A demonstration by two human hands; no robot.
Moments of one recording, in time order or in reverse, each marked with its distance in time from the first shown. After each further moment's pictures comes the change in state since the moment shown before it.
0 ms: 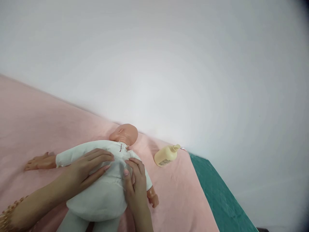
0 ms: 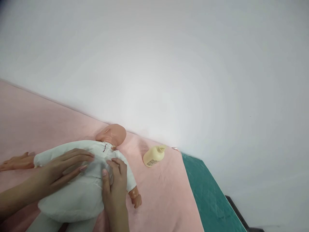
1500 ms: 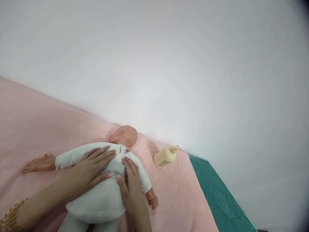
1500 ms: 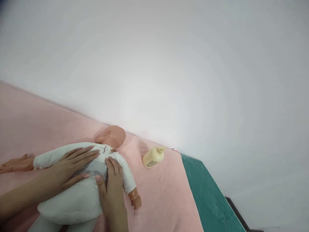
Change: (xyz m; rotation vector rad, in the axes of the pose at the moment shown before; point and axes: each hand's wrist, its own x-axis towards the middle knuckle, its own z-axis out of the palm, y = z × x) left_hand -0.017 -0.041 0.031 0.329 -0.050 0.098; right_hand 0.003 0.006 0.002 -0.033 -0.224 0.058
